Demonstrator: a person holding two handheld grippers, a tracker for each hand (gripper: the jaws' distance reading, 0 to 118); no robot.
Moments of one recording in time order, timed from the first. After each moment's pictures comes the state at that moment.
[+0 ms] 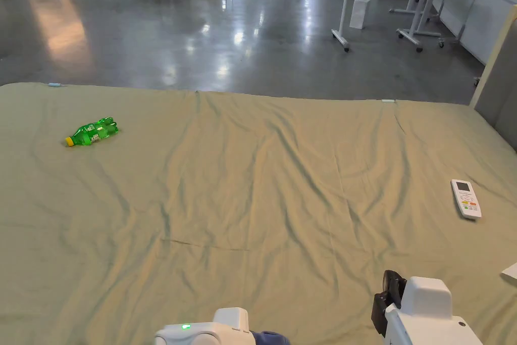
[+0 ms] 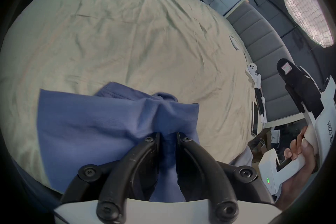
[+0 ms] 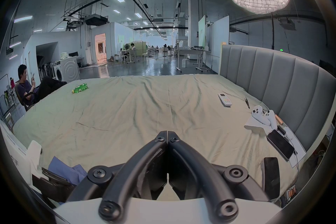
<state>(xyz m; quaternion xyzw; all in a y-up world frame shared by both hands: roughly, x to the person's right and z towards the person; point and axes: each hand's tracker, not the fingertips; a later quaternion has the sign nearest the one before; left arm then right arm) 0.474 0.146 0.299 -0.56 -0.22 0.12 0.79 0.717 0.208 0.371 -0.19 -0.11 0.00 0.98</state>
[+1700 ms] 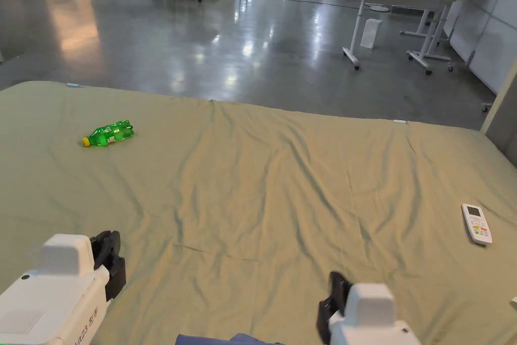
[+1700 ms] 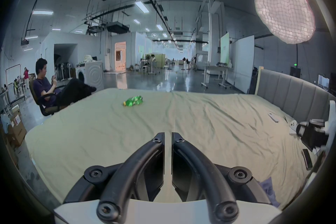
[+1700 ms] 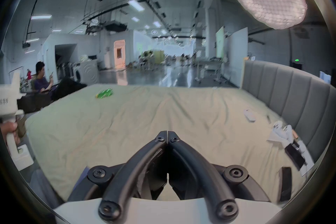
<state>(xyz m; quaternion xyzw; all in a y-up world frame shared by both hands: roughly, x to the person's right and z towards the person) 0.284 0.235 0.300 -0.16 -0.02 0.00 0.99 0.618 0.219 0.366 -0.18 0.00 0.02 0.98</state>
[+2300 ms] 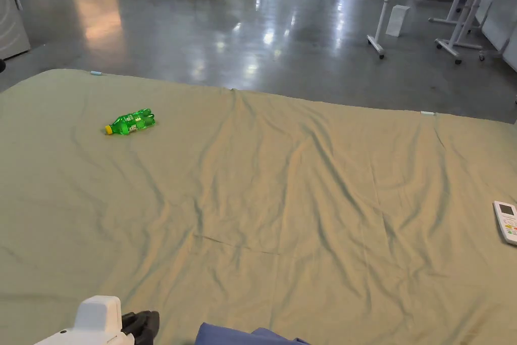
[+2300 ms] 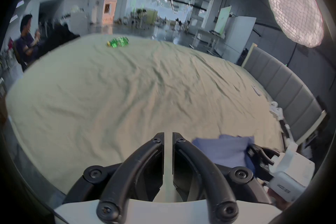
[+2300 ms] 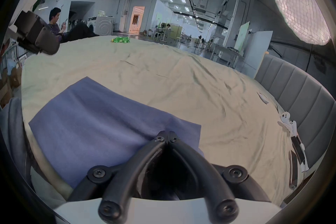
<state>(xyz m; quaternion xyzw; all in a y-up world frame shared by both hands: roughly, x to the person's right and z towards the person) 0.269 0.161 0.317 -0.36 -0.13 0.10 0.92 0.560 0.087 0.390 -0.25 0.01 0.15 0.96</state>
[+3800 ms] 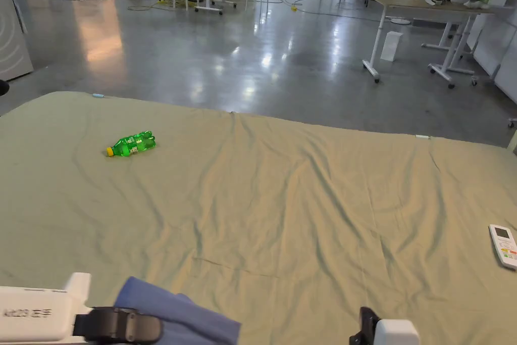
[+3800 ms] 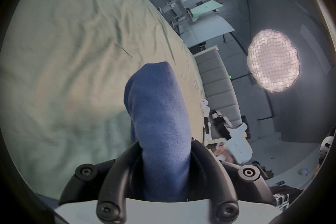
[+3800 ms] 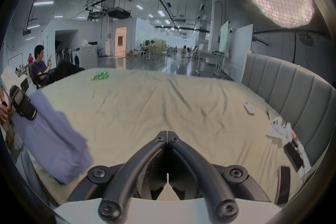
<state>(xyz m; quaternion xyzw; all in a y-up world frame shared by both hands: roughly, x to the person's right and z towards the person) 0.160 0.184 0.225 -0.48 -0.32 0.33 0.75 0.653 0.206 0.346 -0.18 -0.03 0.06 0.98</state>
